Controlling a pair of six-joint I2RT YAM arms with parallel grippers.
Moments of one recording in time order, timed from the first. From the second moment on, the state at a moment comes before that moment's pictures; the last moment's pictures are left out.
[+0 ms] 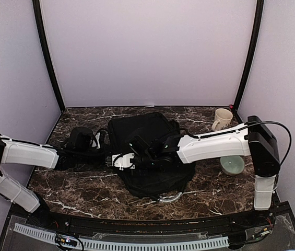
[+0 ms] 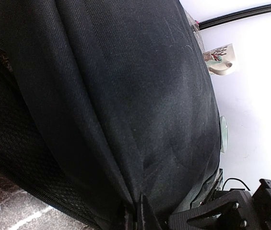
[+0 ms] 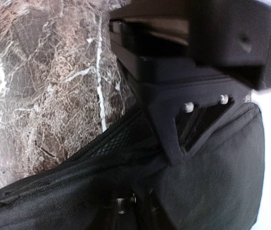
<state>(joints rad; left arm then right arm) -0.64 1.40 0.59 0.22 0.30 -0.93 1.18 1.98 1.44 -0.25 0.11 -0.69</state>
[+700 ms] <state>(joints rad) -0.64 1.39 0.57 0.25 0.29 -0.94 1.03 1.92 1.43 -0.28 -0.21 -0.47</state>
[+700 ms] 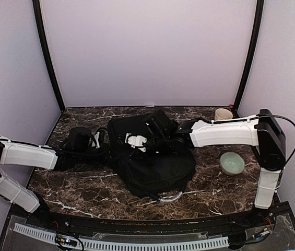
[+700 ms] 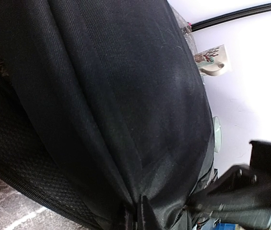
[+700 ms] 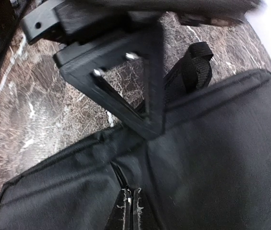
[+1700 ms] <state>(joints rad) -0.62 1.39 0.56 0.27 0.32 -0.95 0.58 1.61 1.04 -0.33 -0.48 -0.34</state>
